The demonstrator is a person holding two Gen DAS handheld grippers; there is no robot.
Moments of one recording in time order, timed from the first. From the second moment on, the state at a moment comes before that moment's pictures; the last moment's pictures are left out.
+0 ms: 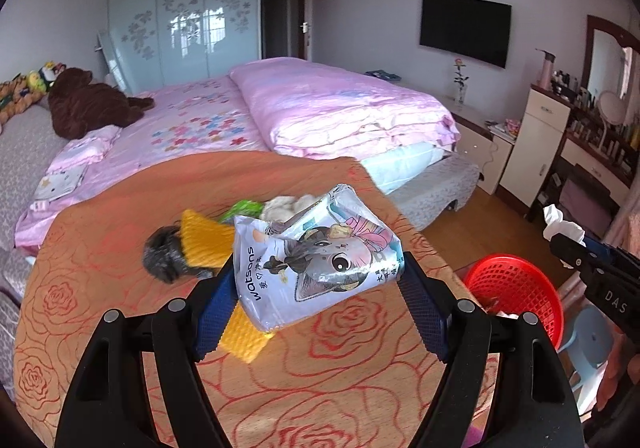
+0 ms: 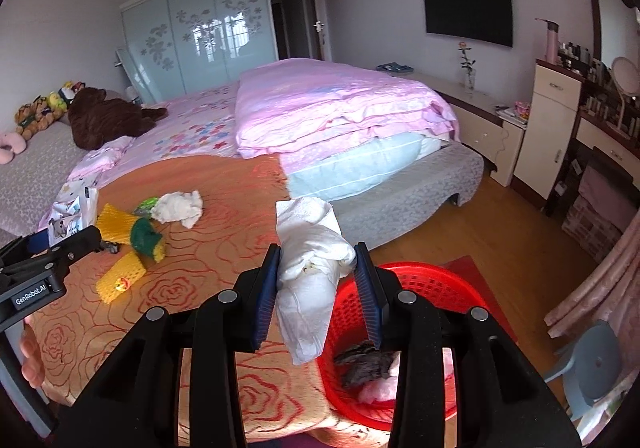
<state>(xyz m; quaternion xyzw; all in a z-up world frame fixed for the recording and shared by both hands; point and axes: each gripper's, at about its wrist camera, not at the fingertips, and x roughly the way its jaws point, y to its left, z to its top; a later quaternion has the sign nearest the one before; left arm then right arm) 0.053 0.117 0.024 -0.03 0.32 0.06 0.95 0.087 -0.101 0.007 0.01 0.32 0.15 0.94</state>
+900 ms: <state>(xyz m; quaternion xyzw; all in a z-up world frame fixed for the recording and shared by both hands) 0.091 0.025 0.007 0.01 0.33 -0.03 0.94 0.091 -0.187 -0.012 0.04 0.33 0.07 0.94</state>
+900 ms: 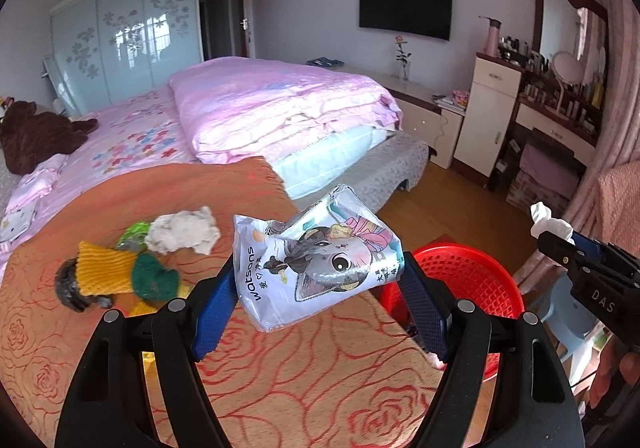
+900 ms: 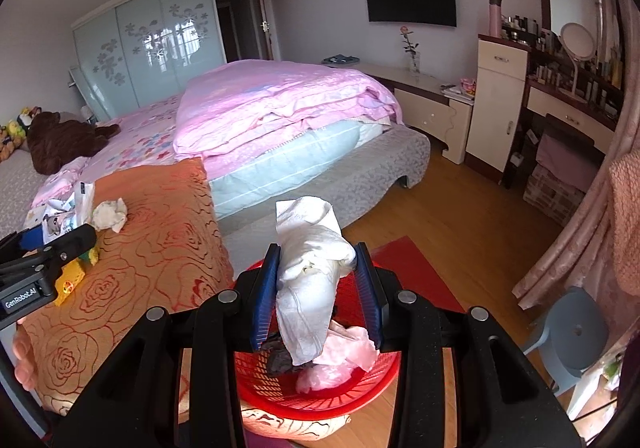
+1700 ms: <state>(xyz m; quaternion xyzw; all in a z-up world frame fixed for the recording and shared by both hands) 0.133 -0.062 -0.052 0.08 0.40 -0.10 0.91 0.109 -0.223 -0.067 0.06 0.39 0.04 0.92</state>
